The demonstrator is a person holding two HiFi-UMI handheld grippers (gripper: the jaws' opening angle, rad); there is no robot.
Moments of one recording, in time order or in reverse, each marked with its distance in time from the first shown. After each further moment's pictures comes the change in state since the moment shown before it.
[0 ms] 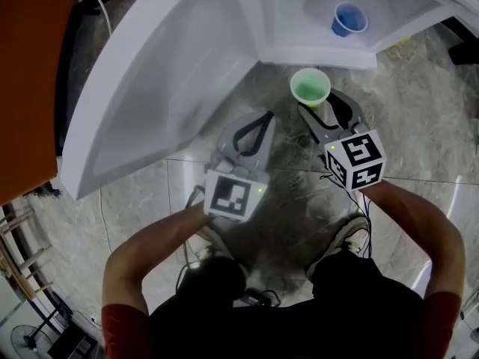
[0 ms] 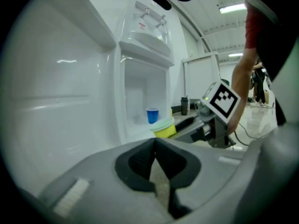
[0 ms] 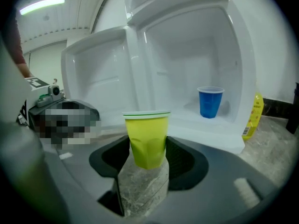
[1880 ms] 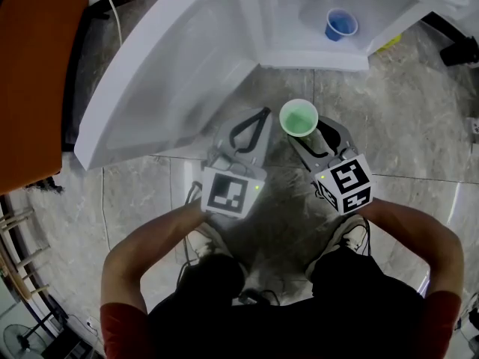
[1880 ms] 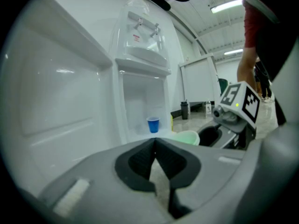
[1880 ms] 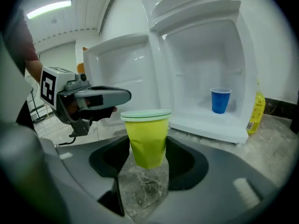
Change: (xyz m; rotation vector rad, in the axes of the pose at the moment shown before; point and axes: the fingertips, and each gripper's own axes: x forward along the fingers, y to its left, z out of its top) left arm -0.018 -0.003 0.035 0.060 -0.066 0.028; right arm -0.041 0.060 -0.016 -0.034 0.024 0.099
